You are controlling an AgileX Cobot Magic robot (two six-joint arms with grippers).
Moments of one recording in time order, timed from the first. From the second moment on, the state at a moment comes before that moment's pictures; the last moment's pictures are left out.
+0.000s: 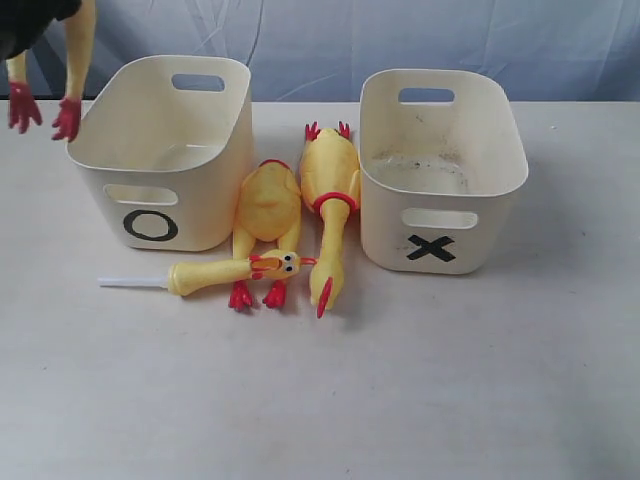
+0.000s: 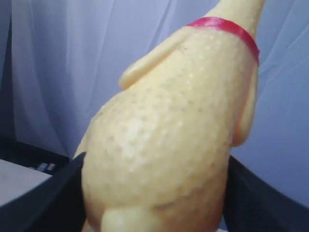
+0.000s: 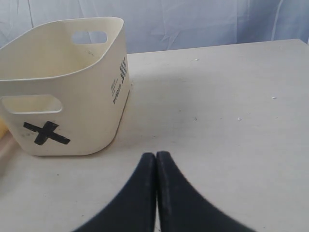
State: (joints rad) left arm -0.39 1.30 -0.76 -0.74 -0.56 0.27; right arm 0.04 0.00 0.00 0.04 0.37 0.02
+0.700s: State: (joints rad) left arm -0.24 1.71 -0.88 0.08 -0.72 -0.48; right arm 0.04 0.00 0.00 0.04 0.37 0.02
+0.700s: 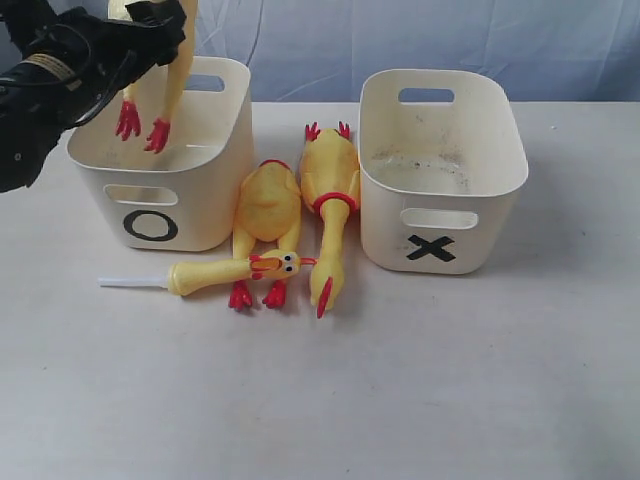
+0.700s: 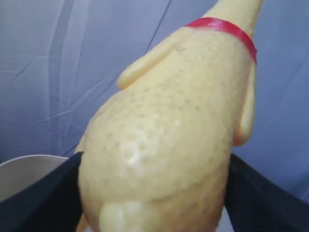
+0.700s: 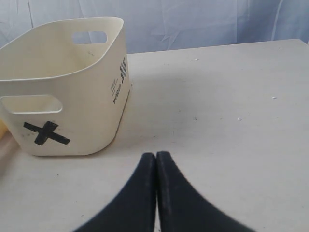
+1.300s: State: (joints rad) left arm -0.22 1.63 -0.88 0.00 -0.53 -0.46; right arm 0.04 0.00 0.00 0.04 0.37 0.02
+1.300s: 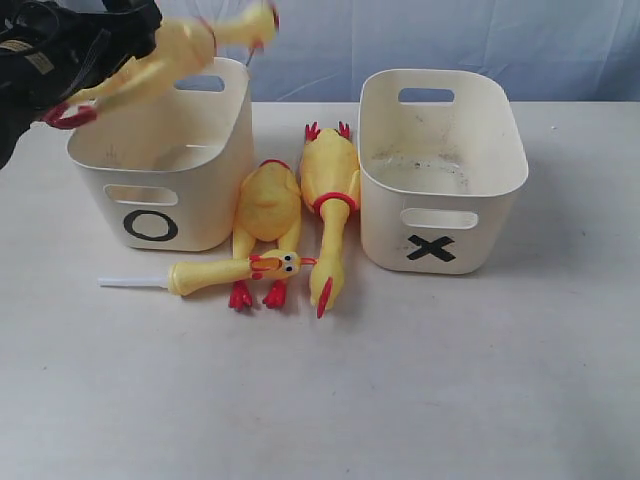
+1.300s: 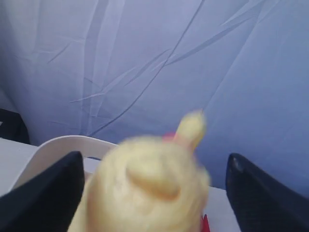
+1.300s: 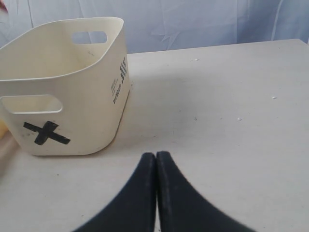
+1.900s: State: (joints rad) left arm -0.23 1.63 -0.89 0.30 -0.42 -0.60; right arm 0.04 0.00 0.00 0.04 0.37 0.02
